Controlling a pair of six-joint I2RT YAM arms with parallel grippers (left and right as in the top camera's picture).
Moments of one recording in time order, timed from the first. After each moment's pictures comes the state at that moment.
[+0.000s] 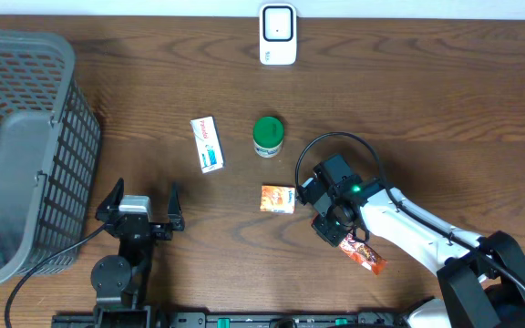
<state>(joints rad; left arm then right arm) 0.00 0.06 0.01 0.02 0.07 0.01 0.55 1.59 0.76 -0.64 -0.12 -0.23</state>
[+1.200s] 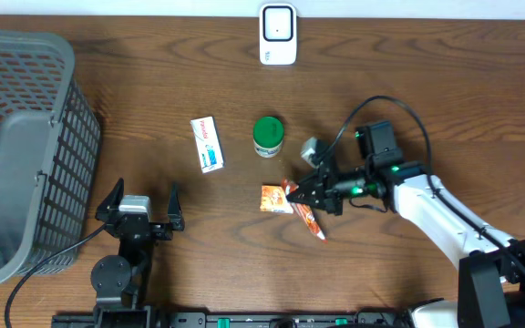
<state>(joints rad) 0.00 0.06 0.01 0.02 0.07 0.01 0.28 1.56 0.81 -0.34 -1.11 -0.40</state>
